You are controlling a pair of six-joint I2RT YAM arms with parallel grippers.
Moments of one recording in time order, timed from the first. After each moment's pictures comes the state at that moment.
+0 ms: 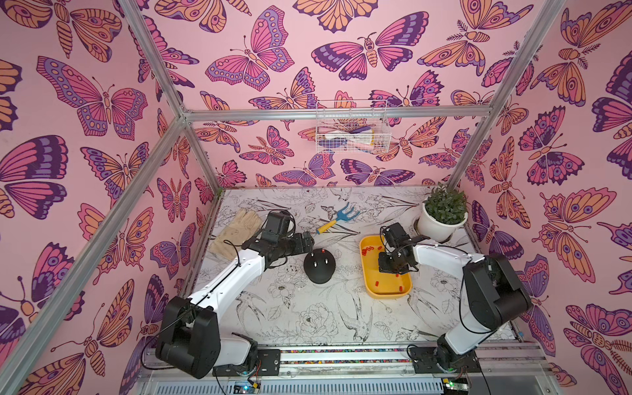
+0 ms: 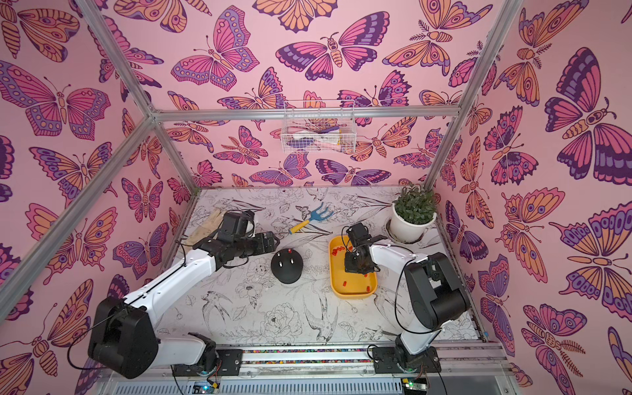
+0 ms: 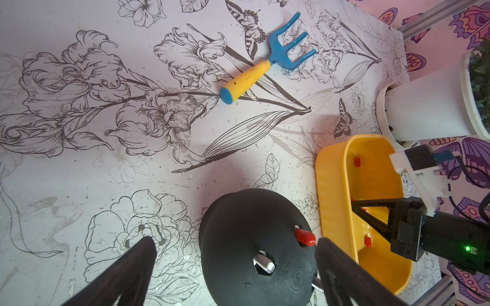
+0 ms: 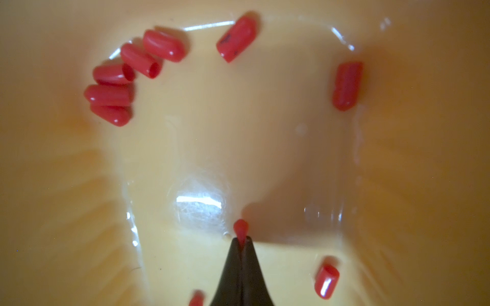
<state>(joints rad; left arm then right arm) -0.37 1.36 0.98 -0.45 0.19 -0.50 0.41 1.66 0.95 -0.59 -0.05 0.47</state>
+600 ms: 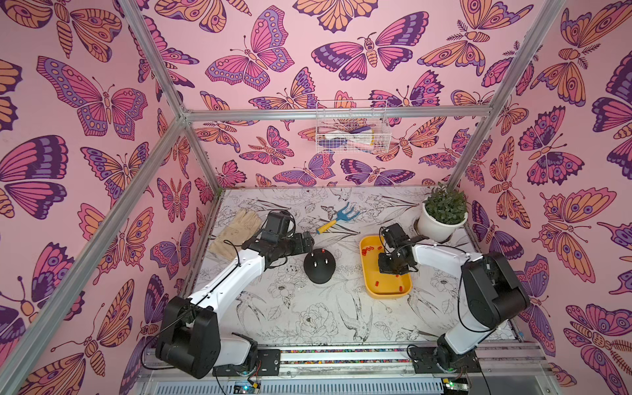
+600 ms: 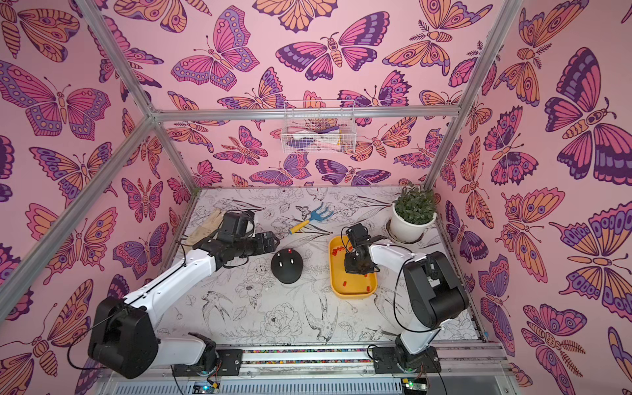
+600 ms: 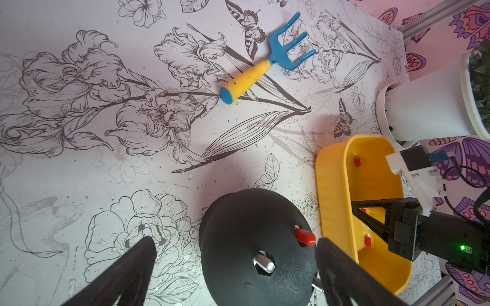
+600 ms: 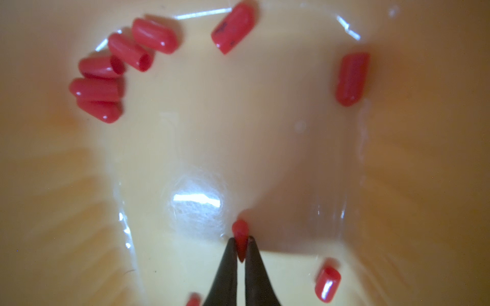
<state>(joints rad) -0.37 1.36 0.98 -0.45 0.19 -0.50 0.41 1.67 0.95 -0.59 -0.05 0.47</state>
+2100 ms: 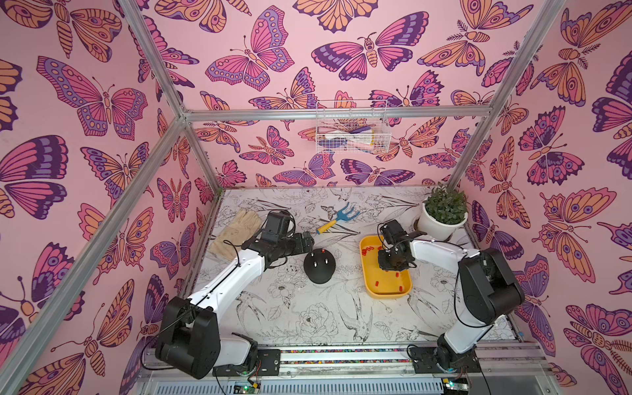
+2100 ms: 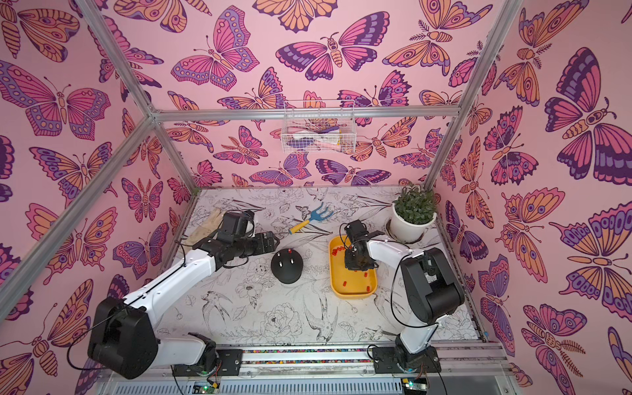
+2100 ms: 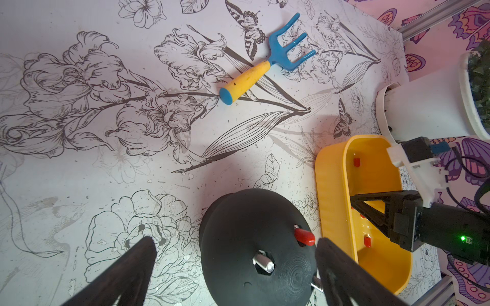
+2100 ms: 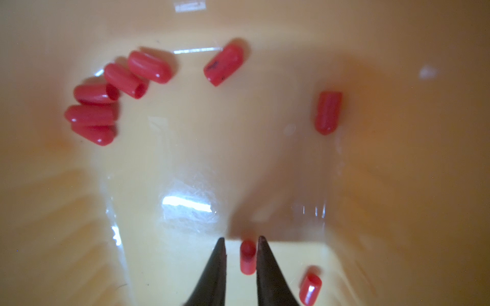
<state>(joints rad) -0.37 1.36 0.98 -0.45 0.19 -0.50 0.41 1.71 1.02 -0.64 0.01 0.44</state>
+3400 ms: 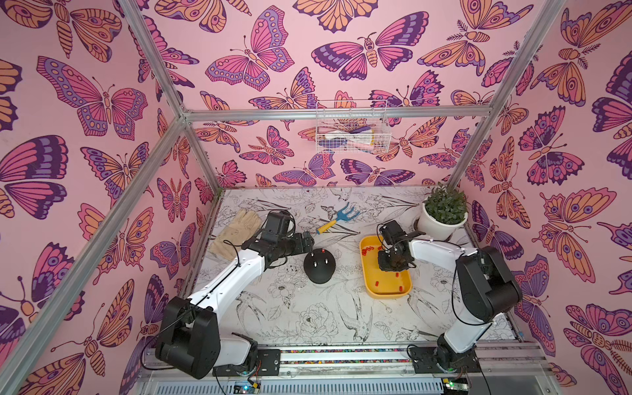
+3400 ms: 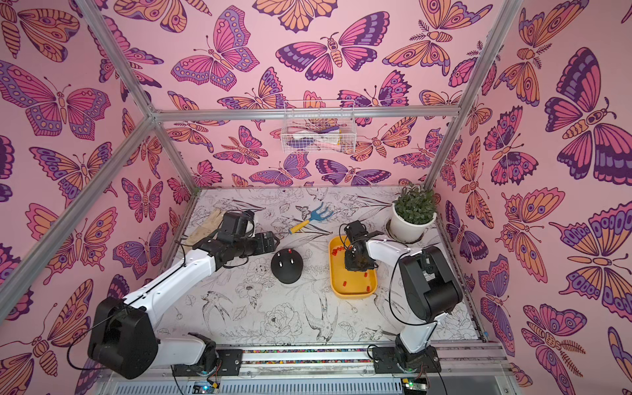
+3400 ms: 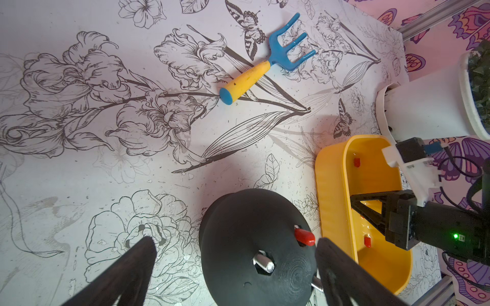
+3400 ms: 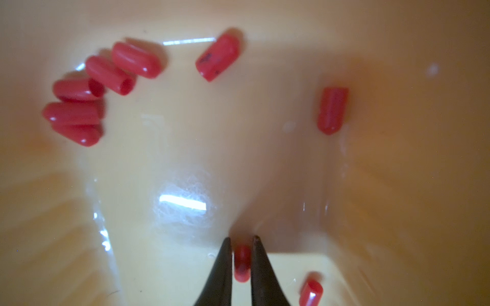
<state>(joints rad) -0.37 1.36 0.98 -0.45 0.19 -0.50 0.41 1.73 1.02 -0.64 0.01 0.44</state>
